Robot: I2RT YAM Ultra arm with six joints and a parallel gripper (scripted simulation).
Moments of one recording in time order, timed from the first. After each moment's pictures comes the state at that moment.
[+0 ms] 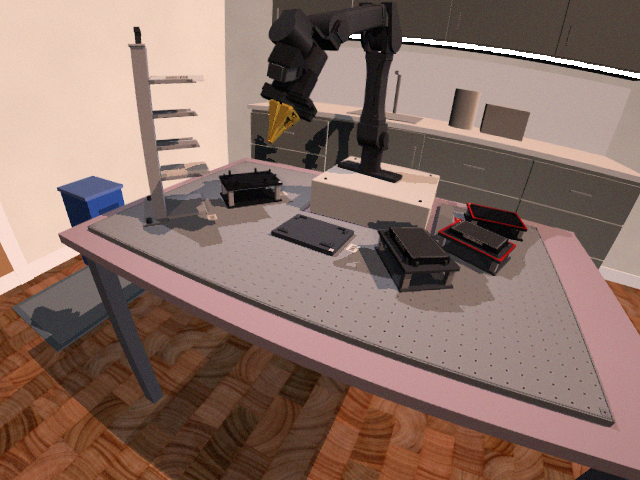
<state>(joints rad) -0.04 1.64 1.34 -0.73 0.07 -0.35</state>
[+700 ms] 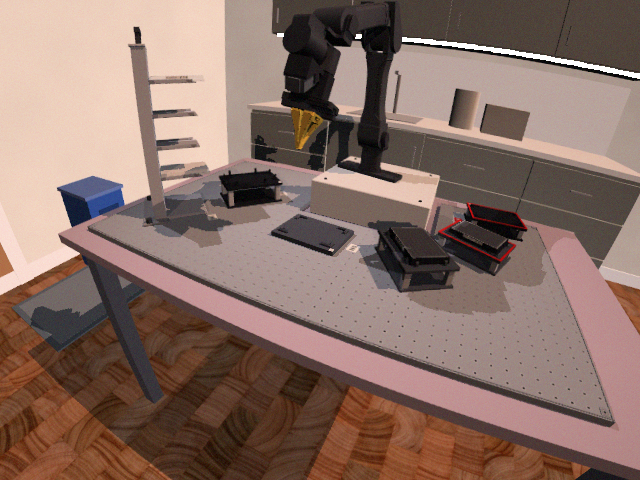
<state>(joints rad) 0.04 1.66 1.39 -0.98 0.04 -0.22</state>
